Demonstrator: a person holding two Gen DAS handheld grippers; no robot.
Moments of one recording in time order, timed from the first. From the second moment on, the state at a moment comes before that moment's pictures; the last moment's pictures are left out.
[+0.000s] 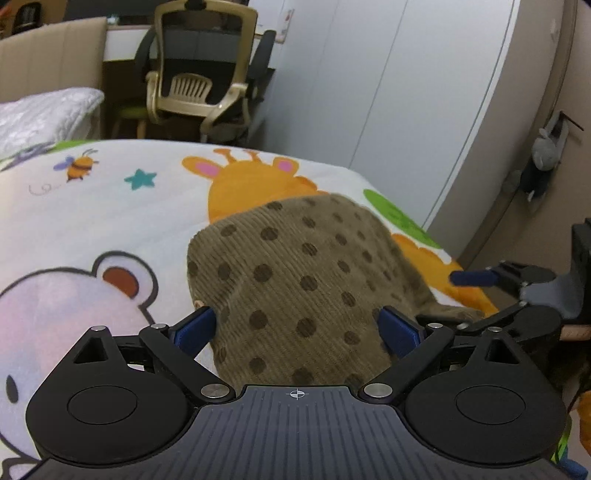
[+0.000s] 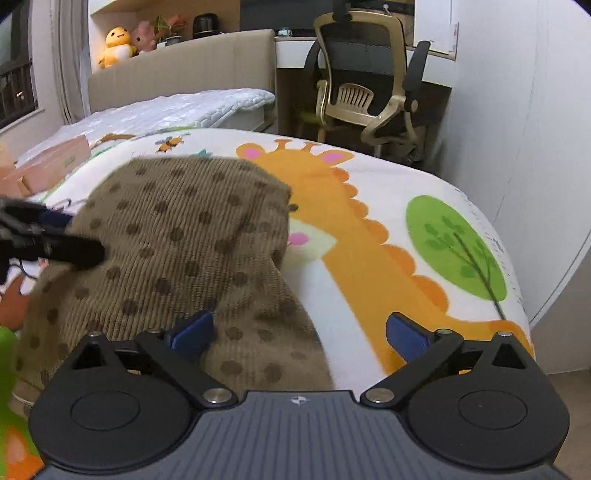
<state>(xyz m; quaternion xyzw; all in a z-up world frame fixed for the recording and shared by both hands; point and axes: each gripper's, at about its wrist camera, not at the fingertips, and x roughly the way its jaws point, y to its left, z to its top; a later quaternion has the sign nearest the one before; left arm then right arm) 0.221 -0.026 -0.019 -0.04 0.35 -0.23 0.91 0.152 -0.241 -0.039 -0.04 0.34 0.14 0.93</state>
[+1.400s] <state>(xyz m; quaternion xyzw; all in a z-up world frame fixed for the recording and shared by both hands) 0.257 -0.002 -0.028 -0.12 0.37 -0.23 0.89 0.125 -0.210 -0.059 -0.10 0.33 0.13 0.93</state>
